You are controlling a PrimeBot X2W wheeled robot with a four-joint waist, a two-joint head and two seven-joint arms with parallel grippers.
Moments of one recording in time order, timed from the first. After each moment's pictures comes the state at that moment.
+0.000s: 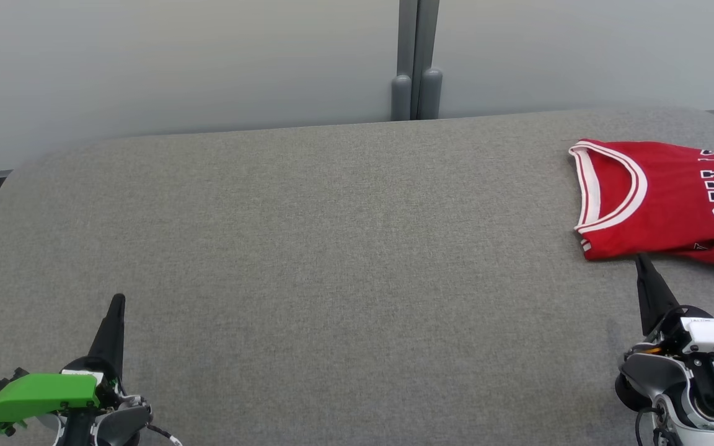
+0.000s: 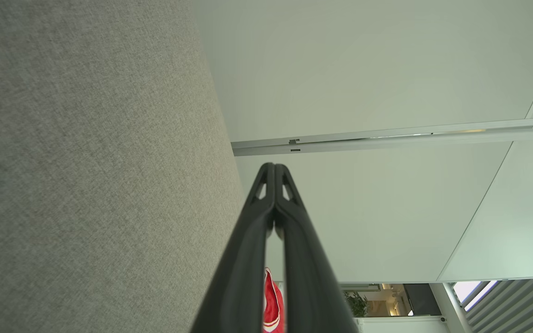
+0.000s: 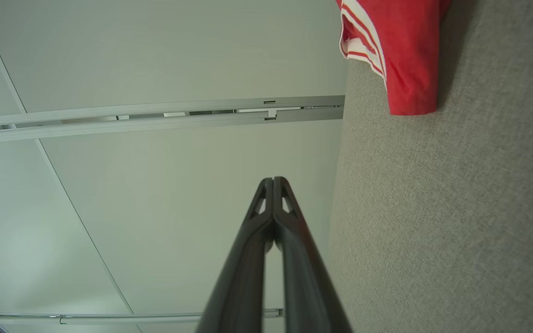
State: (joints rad) left arm -0.06 0.04 0.08 0.28 -1.60 -0.12 0.11; right arm -0.06 -0.04 -0.13 0.28 1.60 0.12 0.11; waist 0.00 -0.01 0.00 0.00
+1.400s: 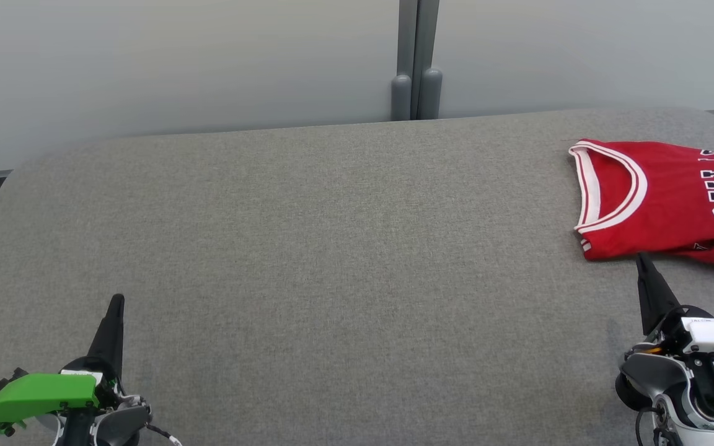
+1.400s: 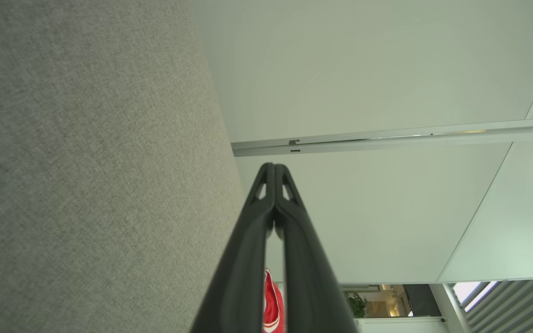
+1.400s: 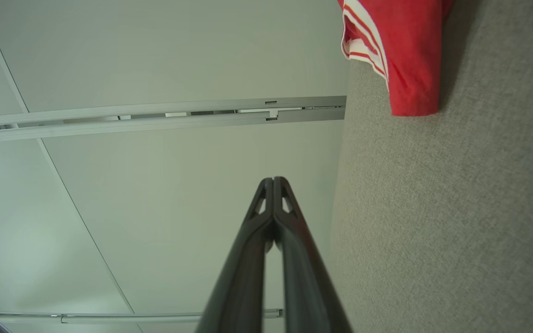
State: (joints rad) left arm -0.06 0.04 0.08 0.28 -1.60 -0.12 0.11; right arm -0.06 -0.04 -0.13 0.28 1.60 0.12 0.11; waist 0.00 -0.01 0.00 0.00
